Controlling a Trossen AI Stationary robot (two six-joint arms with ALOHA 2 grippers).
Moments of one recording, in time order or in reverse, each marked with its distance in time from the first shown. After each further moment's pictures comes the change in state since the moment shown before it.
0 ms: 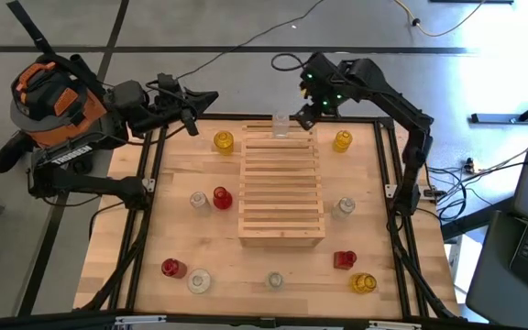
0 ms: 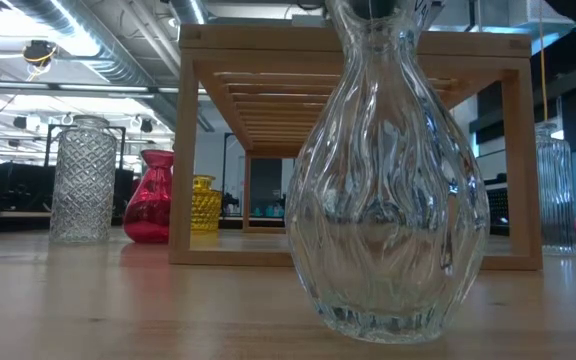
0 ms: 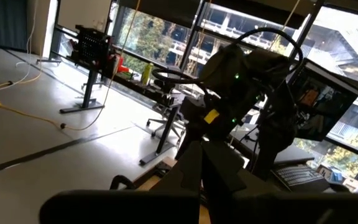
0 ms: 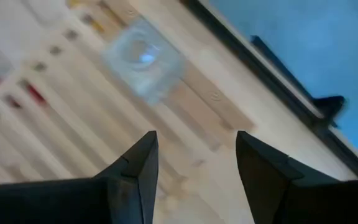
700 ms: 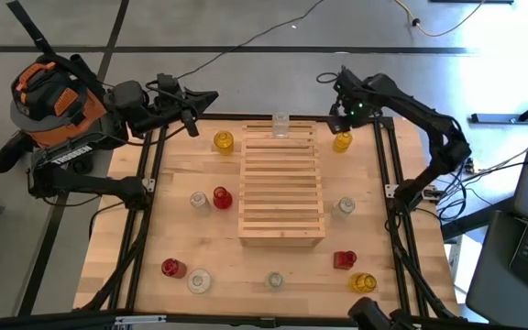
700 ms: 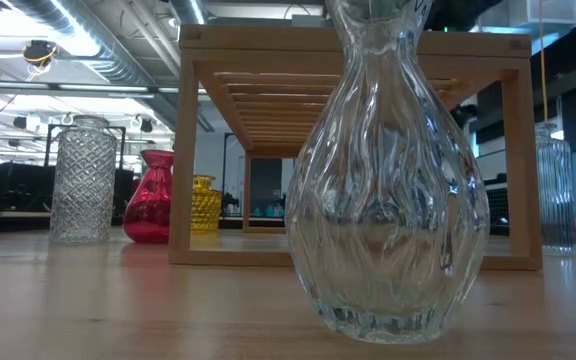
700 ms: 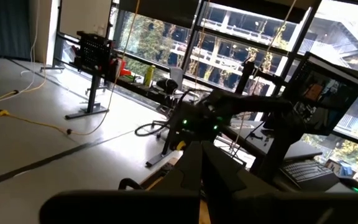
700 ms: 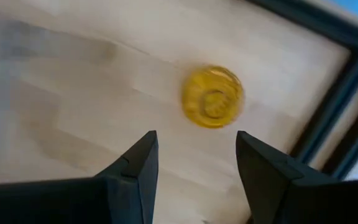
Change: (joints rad) left arm 0.000 0.000 0.000 0.003 -0.003 0.051; right arm -0.355 -0.282 -0.864 0.289 -0.051 0.052
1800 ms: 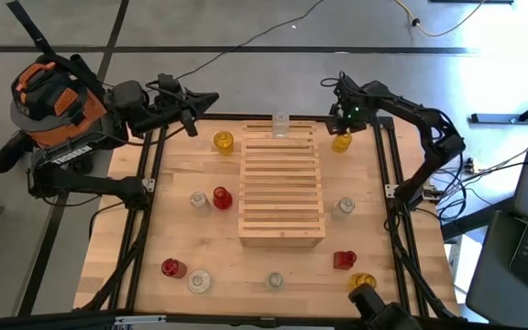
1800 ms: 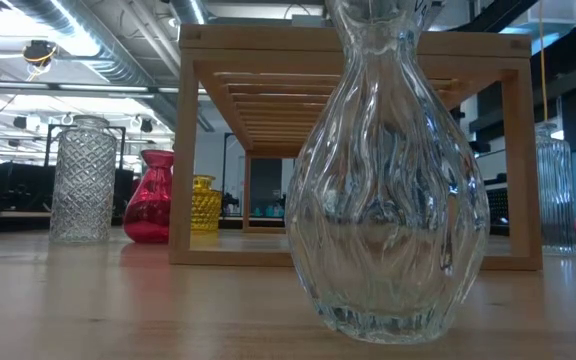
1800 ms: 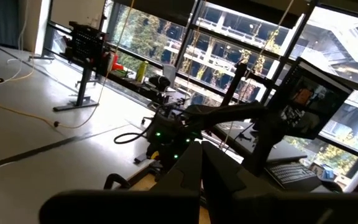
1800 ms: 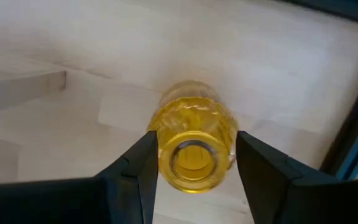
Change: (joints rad) left arm 0.000 0.000 0.000 0.000 0.032 -0.063; right arm -0.088 0.080 -0.159 0.217 -0.058 0.040
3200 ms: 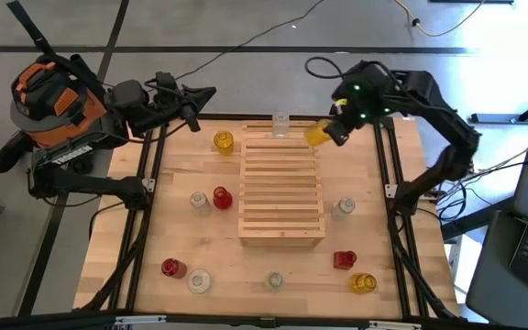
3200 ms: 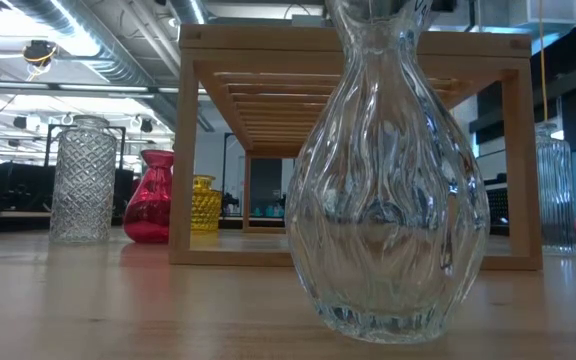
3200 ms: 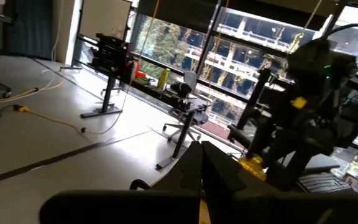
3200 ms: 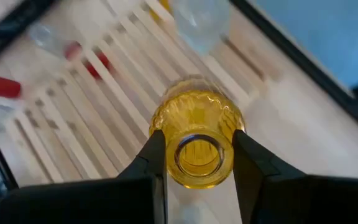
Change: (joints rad) left arm 0.015 0.002 0.000 -0.001 -0.096 0.039; right arm 0.559 -0.107 0.860 -0.479 0.001 -0.029
